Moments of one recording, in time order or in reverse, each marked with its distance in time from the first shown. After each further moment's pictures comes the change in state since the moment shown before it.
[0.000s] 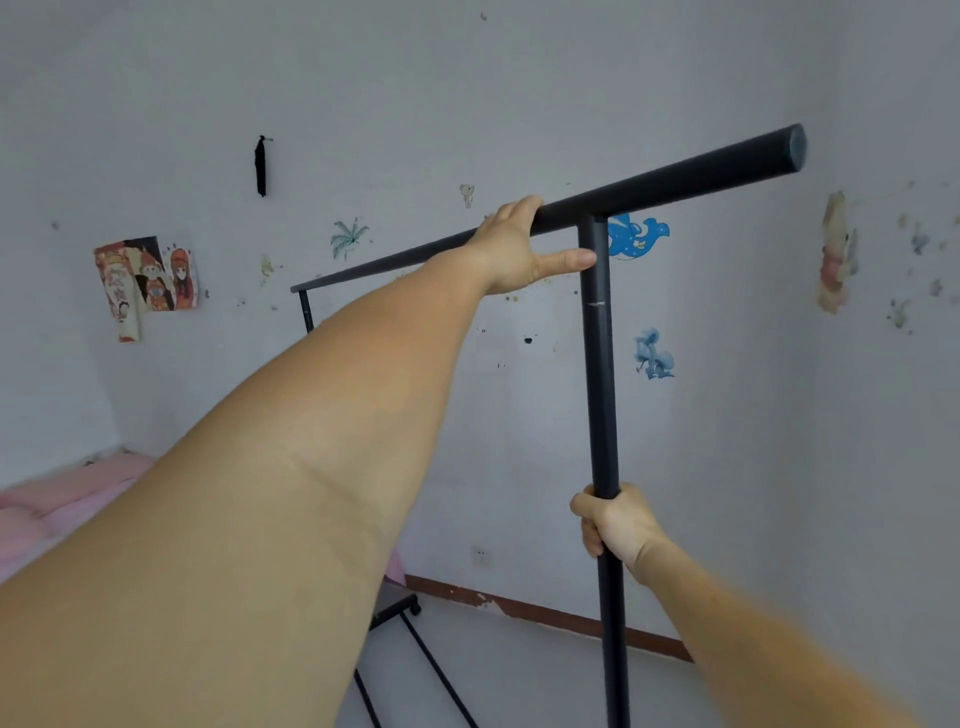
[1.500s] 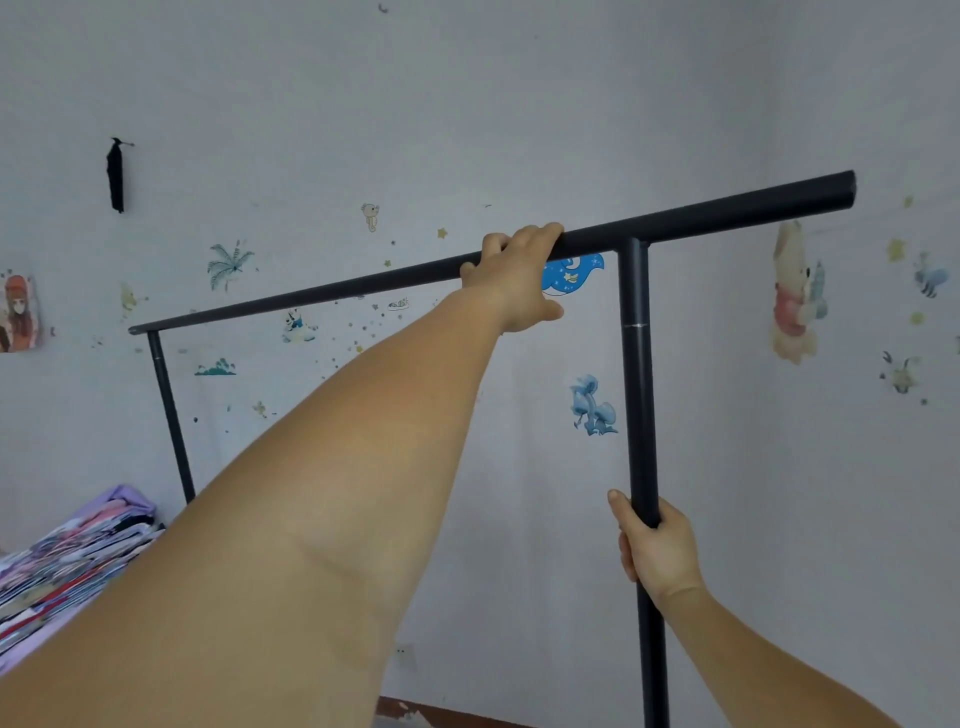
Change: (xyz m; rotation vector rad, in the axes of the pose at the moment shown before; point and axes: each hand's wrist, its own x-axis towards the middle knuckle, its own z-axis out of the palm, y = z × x) left_hand 0.226 0.005 0.152 0.211 0.113 0.176; right_hand 0.228 0.049 -0.148 0.154 0.420 -0.195
